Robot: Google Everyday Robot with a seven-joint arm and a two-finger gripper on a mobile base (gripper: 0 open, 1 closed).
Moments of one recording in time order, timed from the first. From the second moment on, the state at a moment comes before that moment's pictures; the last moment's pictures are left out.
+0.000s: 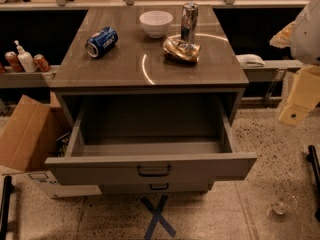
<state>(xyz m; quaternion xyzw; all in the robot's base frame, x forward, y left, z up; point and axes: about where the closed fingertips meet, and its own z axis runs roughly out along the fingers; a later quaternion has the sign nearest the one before) 0.438 -0.217 0.976 -0.60 0.78 -0.03 0.16</state>
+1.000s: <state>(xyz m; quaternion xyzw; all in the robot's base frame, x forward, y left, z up) 0.427 -0.178 0.893 -0.61 0.79 0.05 0.12</state>
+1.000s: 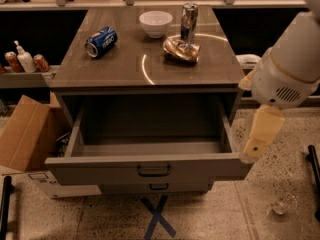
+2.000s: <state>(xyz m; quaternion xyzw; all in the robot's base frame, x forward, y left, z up) 0.381 -0.144 0.767 -0.58 0.81 0.10 0.02</state>
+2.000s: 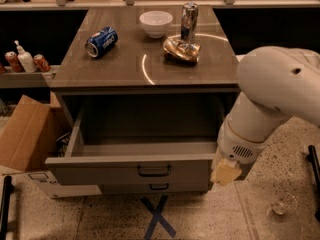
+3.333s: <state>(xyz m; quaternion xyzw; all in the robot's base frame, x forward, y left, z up) 0.387 -0.150 0.658 -0.55 0.83 0.08 -0.06</state>
